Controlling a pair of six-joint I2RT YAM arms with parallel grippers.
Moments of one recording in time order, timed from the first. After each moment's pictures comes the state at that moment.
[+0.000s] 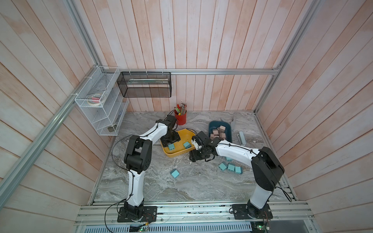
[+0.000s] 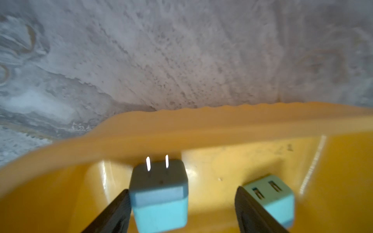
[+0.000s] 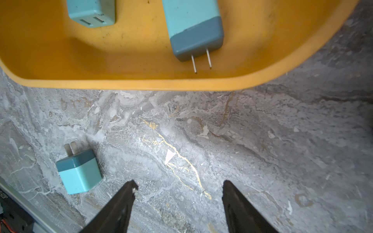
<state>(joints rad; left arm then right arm) -0.36 2.08 1.68 -0.92 0.09 -0.73 0.78 1.78 1.24 -0.60 -0.14 0.42</state>
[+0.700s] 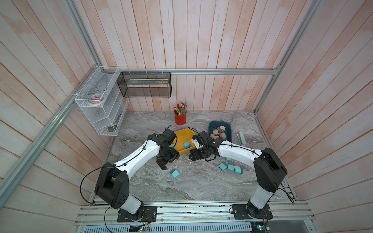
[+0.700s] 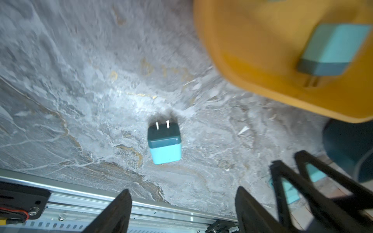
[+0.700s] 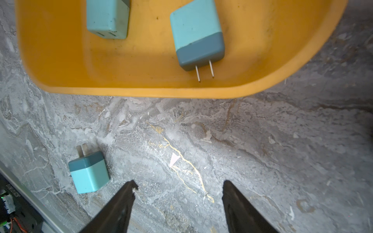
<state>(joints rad) -0.53 1.53 1.15 -1.07 0.23 -1.21 0.77 1.76 1.20 -0.54 -0.17 0.42</state>
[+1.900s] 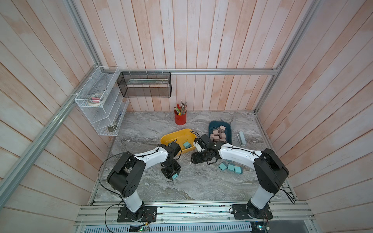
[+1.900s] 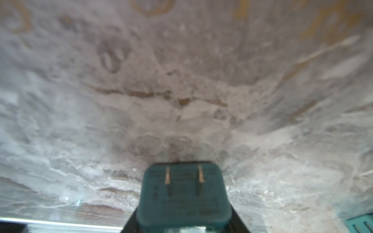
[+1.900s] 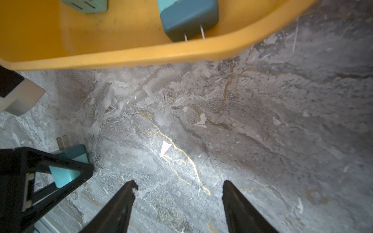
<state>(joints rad) -0.60 1.72 0.99 -0.87 0.30 -1.19 0.76 1.74 1.11 -0.50 -0.18 0.44</state>
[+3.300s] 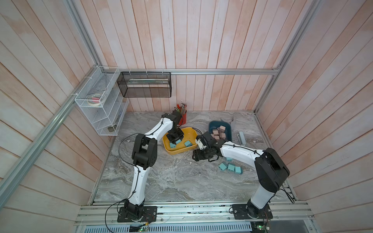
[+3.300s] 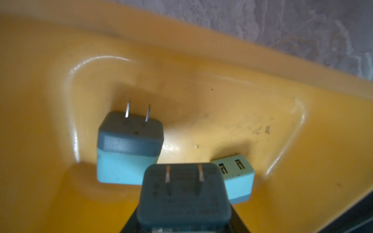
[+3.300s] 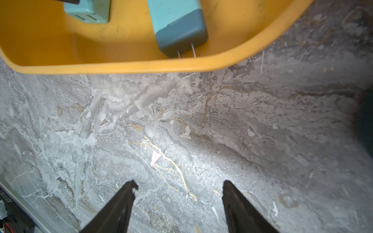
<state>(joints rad) -0.40 2.27 1.98 -1.14 0.19 -0.91 0.72 1.74 1.13 -0.50 -0.18 0.42</state>
